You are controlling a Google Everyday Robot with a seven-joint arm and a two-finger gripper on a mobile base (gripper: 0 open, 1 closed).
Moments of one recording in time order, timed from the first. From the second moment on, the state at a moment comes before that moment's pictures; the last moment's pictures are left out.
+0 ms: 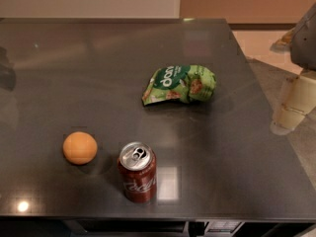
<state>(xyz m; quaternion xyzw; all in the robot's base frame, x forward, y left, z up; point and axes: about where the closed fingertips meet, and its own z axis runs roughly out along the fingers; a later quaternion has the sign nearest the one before) 0.438 -0.217 0.976 -0.60 0.78 -0.03 0.16</state>
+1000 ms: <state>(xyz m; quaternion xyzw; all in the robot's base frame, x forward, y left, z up) 0.429 -0.191 0.982 -0.62 0.76 0.01 0.20</state>
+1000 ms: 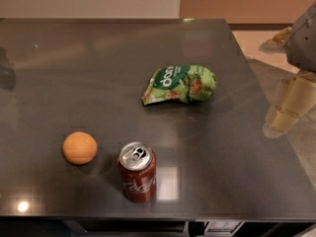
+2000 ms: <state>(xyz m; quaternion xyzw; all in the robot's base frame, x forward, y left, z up) 0.428 -0.117 0.972 -0.65 0.70 0.14 0.25</state>
